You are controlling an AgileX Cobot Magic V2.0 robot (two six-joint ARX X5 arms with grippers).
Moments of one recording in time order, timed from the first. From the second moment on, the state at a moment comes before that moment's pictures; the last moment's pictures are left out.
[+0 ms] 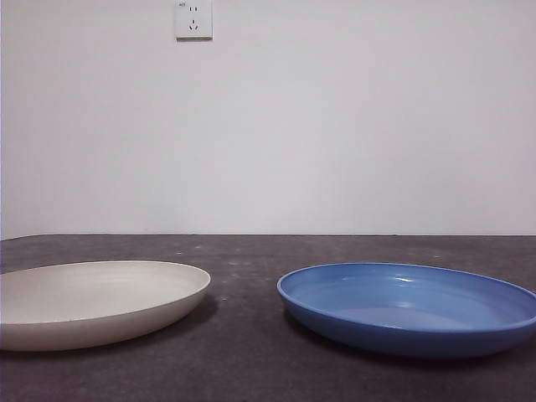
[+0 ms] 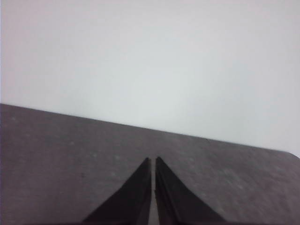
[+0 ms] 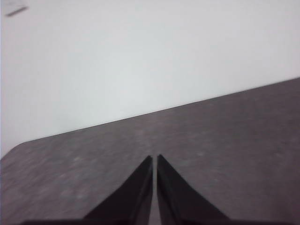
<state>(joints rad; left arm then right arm) -0.03 0.54 0.73 -0.20 0.25 -0.31 0.02 0.38 0.61 -0.27 -0.16 0.36</state>
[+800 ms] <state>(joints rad) -0.31 0.70 0.95 -0.48 0.42 -0.27 0.42 0.62 0.91 -0.58 -0.29 0.15</state>
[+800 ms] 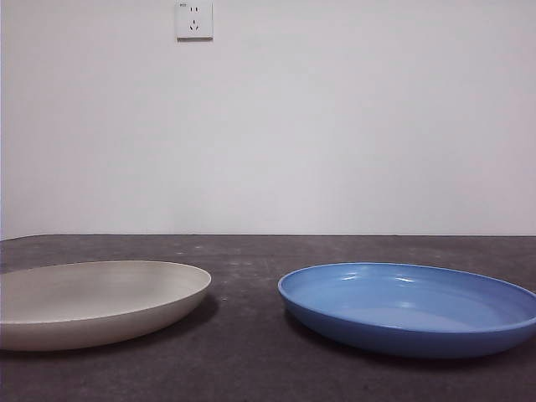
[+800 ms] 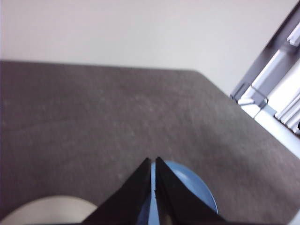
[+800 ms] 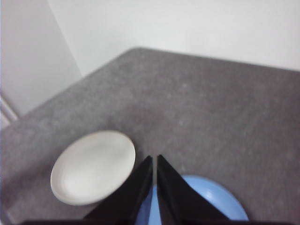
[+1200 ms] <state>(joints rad) -0.33 0.68 0.95 -0.68 0.42 -0.27 0.42 0.57 0.91 -0.71 -0.32 0.13</state>
